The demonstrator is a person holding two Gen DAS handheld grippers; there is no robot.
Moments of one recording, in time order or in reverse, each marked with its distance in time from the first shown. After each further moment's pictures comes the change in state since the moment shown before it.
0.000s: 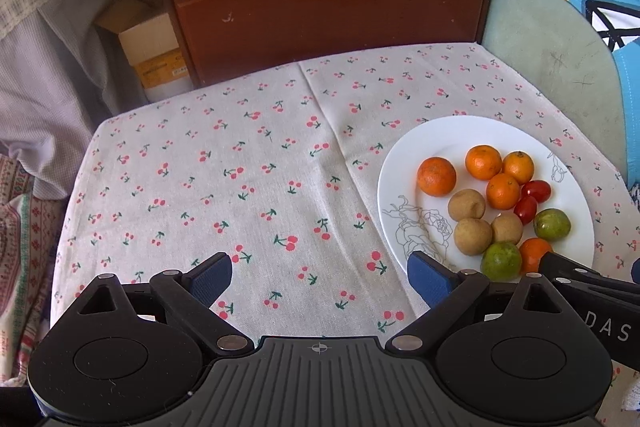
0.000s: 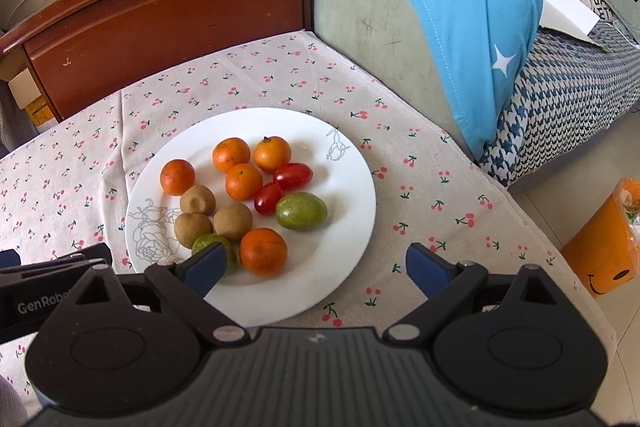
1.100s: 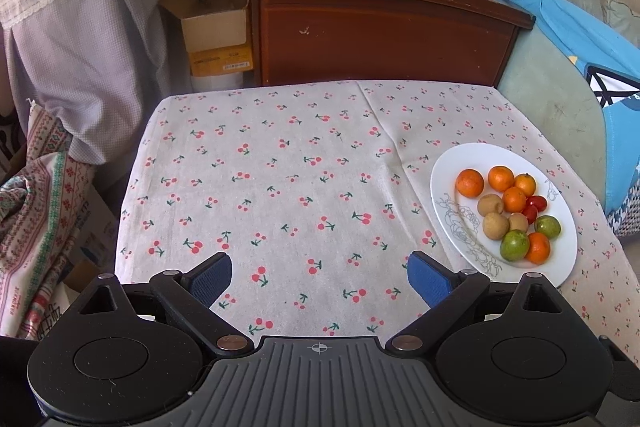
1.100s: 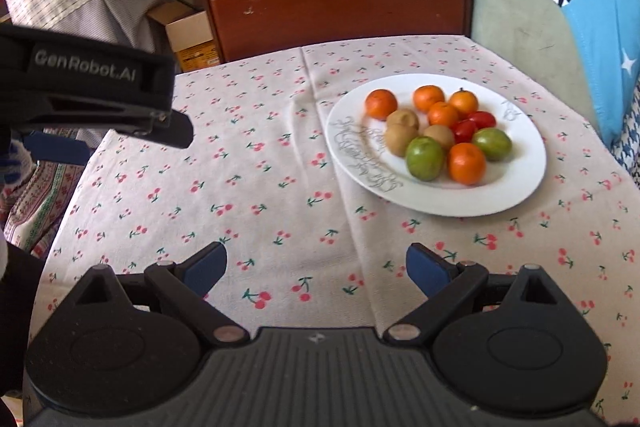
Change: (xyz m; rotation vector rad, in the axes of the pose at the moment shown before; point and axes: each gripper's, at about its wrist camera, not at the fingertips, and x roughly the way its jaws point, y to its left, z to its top) left arm -0.053 0.082 -0.037 -0.132 -0.058 -0.063; right arm -0.029 0.069 -0.095 -0.232 -0.087 0.335
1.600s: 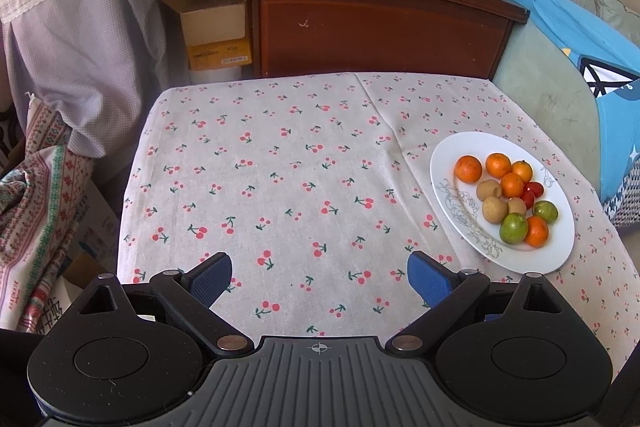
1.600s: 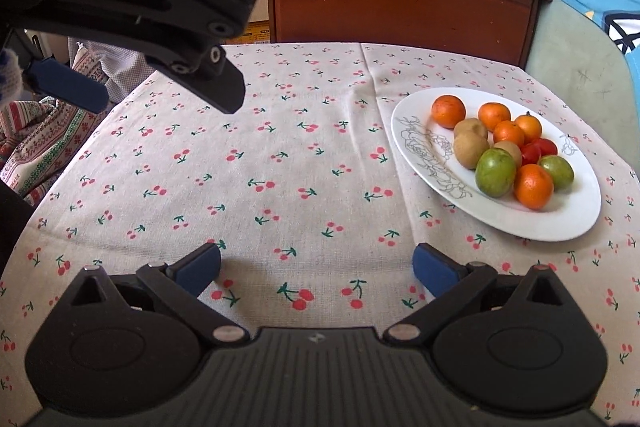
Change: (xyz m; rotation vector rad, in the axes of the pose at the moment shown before) left arm -0.004 0.007 -0.011 0.008 0.002 -0.016; right arm 0.028 0.030 -0.016 -0.182 -0.044 0.021
